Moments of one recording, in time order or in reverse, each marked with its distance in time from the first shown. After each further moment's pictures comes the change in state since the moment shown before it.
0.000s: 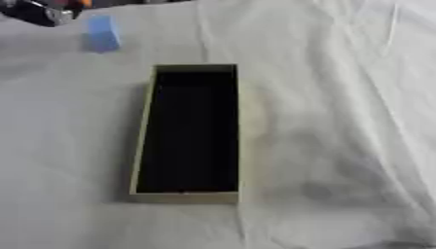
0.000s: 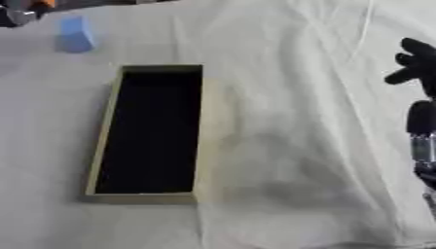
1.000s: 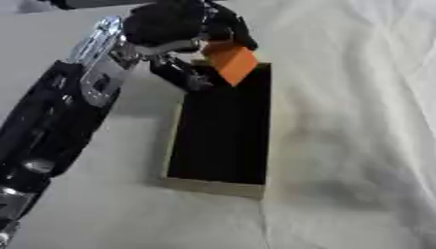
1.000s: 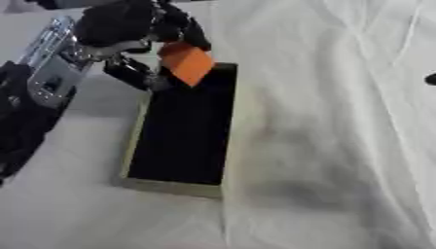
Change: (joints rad) left arm 0.148 -0.219 -0.233 -0.511 -0.033 -0.144 -0.171; right arm 0.018 0.008 -0.013 0.000 -0.006 0.015 -0.012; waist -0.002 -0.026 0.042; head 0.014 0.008
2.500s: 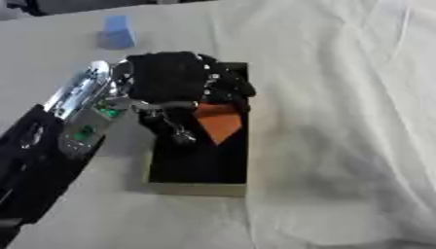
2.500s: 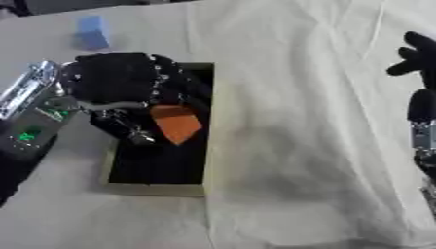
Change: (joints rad) left arm 0.089 0.030 -0.073 -0.133 -0.063 0.123 -0.191; right arm 0.003 0.000 0.001 0.000 0.000 0.001 0.000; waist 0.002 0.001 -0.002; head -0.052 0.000
